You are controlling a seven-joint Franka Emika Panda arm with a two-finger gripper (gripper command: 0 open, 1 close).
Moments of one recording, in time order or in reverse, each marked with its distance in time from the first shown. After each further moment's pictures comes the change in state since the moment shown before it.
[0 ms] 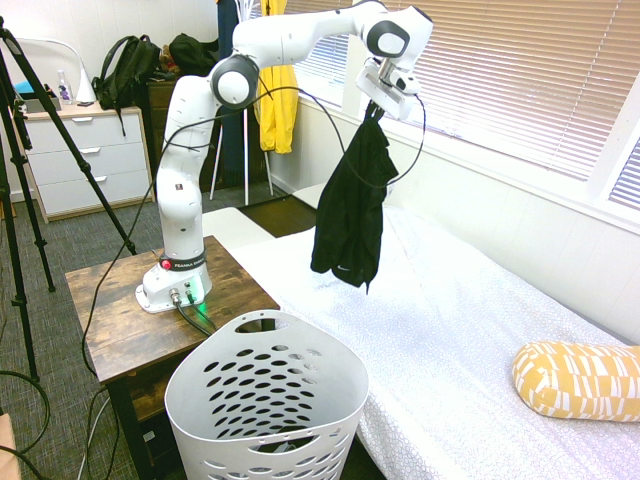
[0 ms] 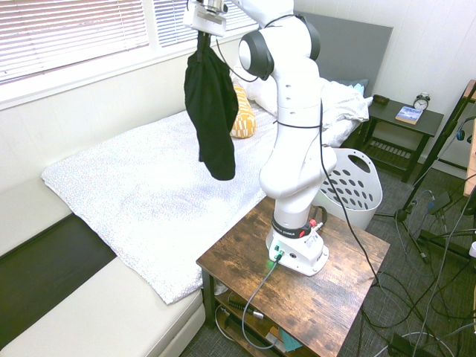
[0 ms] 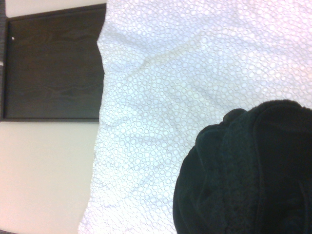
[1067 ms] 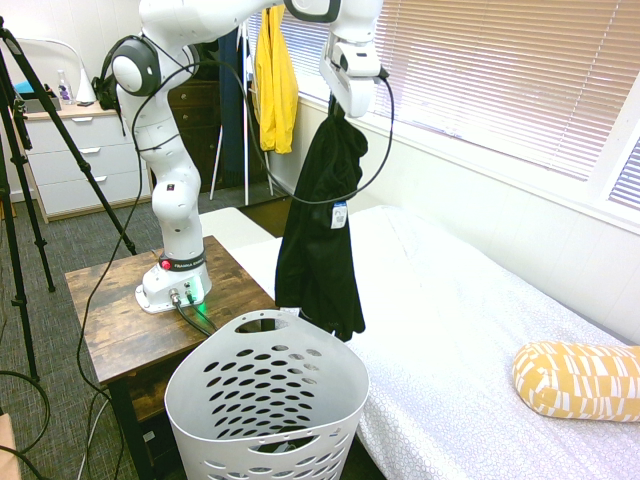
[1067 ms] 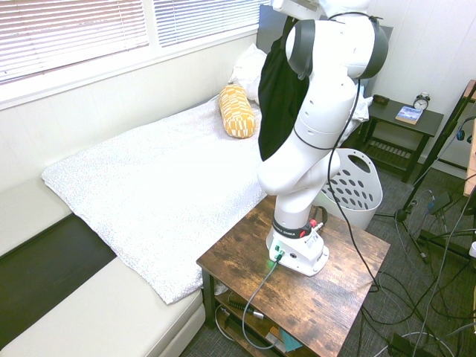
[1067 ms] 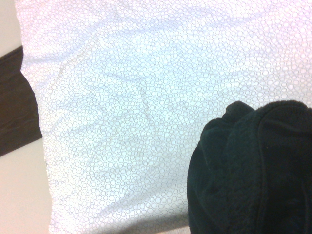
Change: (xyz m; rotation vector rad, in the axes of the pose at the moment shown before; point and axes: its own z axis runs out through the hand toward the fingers) arm -0.131 0.293 -0.073 0.134 0.144 0.332
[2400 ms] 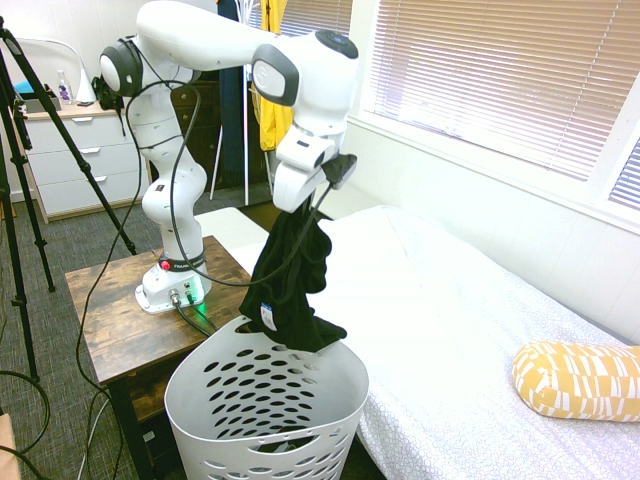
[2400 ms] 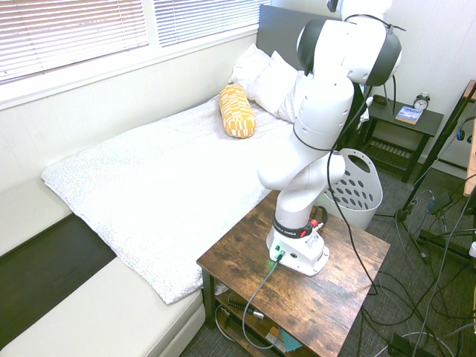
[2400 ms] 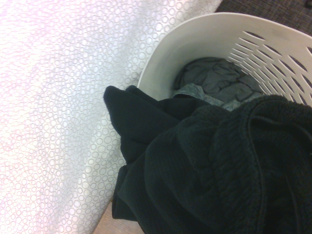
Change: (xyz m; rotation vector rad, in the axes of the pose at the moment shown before) arm 0.072 0.186 0.088 -0.157 0.062 0.778
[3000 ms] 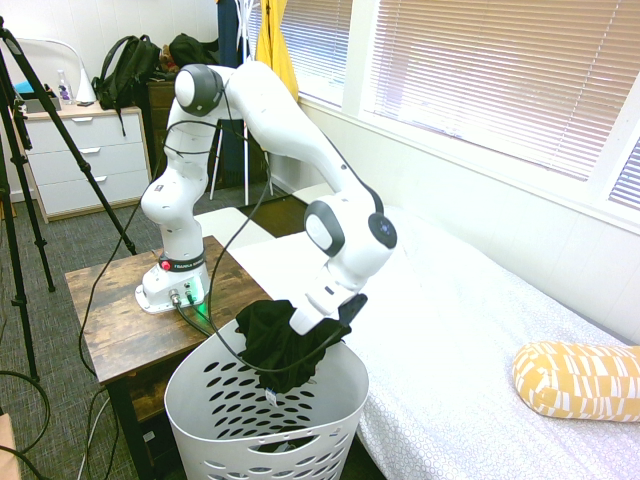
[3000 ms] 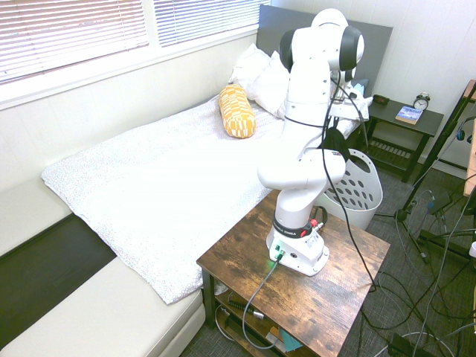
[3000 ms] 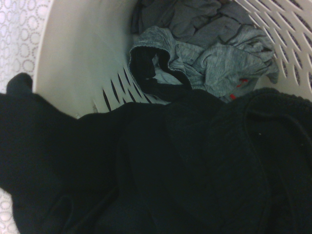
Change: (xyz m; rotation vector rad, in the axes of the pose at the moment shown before) arm 0.096 -0.066 0.252 -0.214 -0.134 0.121
